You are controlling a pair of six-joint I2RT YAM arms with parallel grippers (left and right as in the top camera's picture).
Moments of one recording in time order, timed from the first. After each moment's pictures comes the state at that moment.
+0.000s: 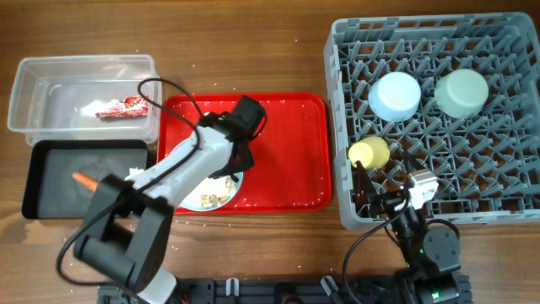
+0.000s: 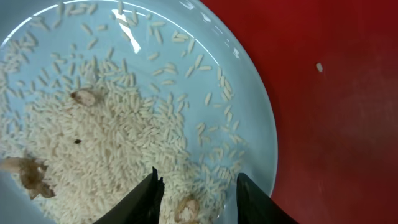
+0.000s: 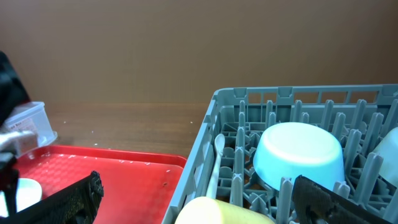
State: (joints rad) left arm -0.52 1.76 1.09 -0.85 -0.18 -0.81; right arm 0.24 0.02 0.01 0.00 -0.02 0.10
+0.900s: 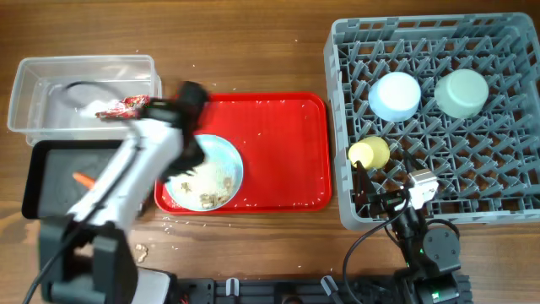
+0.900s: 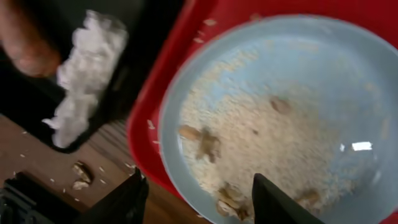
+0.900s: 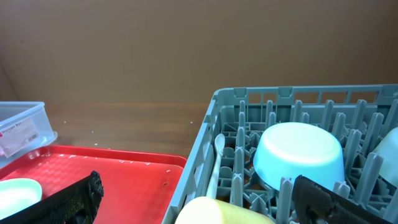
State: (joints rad) left arm -0.24 1.60 1.15 -1.19 -0.23 -0.81; right arm 0.24 0.02 0.01 0.00 -0.02 0.10
